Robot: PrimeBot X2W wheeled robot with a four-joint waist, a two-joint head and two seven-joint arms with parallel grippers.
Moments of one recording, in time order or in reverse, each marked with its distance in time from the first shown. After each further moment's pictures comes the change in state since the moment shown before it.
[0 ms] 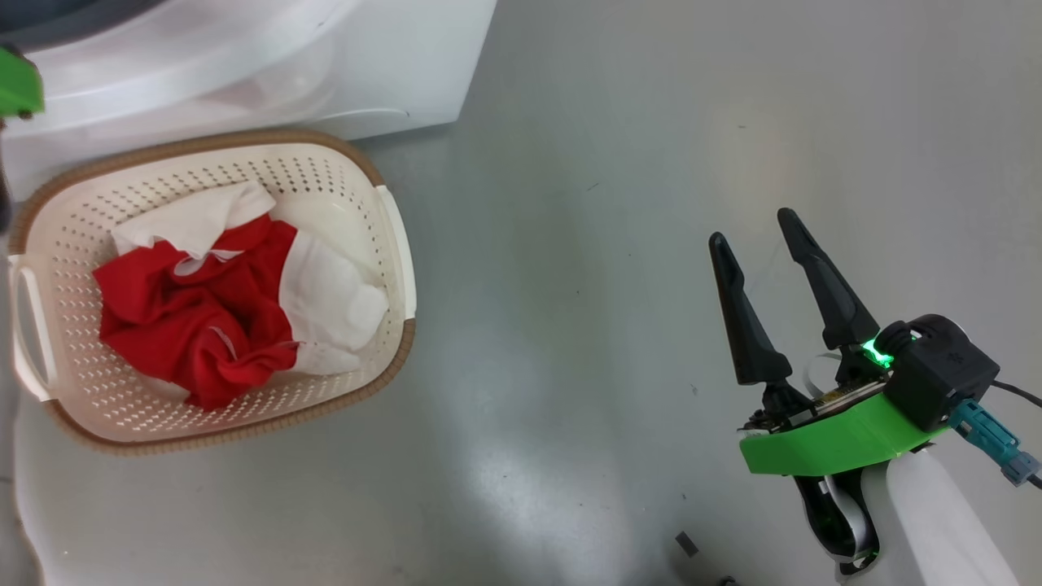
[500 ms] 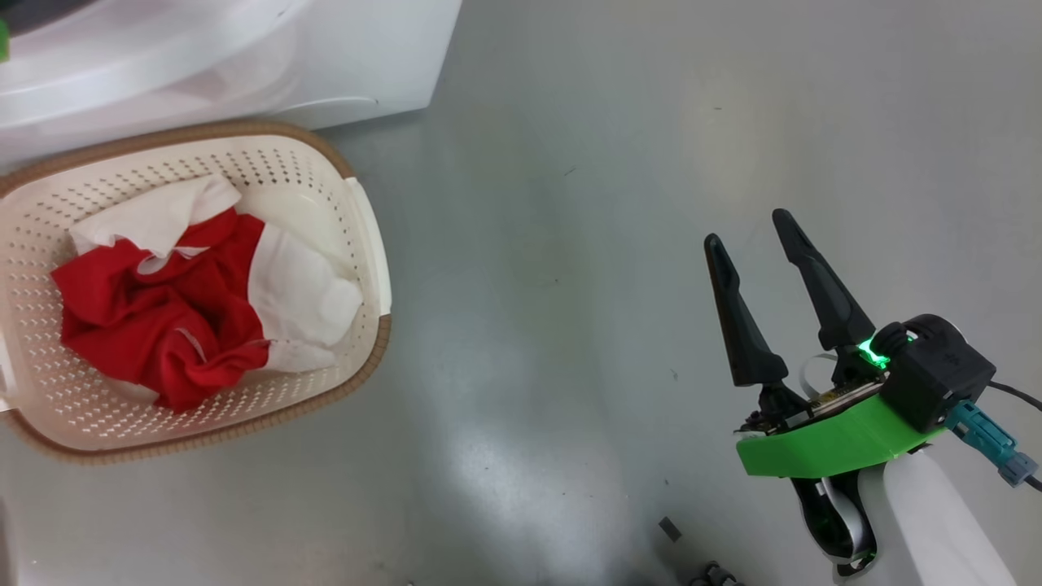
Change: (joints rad) left arm -0.179 -0.004 -0.007 0.242 0.009 0.009 0.152; right arm 0.000 0.000 0.007 -0.003 0.002 0.000 0.000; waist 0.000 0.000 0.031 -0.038
